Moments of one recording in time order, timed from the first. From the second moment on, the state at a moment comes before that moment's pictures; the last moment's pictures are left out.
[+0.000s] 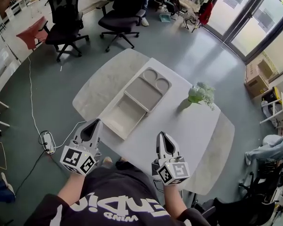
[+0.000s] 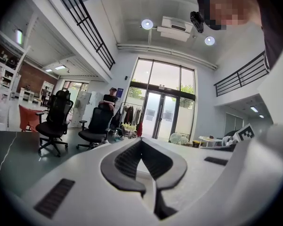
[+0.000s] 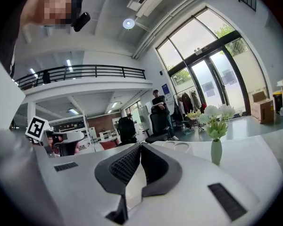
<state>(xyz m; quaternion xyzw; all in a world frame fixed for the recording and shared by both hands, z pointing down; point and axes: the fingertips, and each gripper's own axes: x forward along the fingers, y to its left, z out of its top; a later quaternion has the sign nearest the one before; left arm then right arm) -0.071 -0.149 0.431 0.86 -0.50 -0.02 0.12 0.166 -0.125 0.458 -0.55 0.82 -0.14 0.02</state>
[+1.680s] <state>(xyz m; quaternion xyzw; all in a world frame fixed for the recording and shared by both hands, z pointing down) -0.103 -0.197 0.446 0.87 -0.48 -0.03 0.13 0.016 -0.202 0.519 -0.31 0.92 -0.15 -0.19</state>
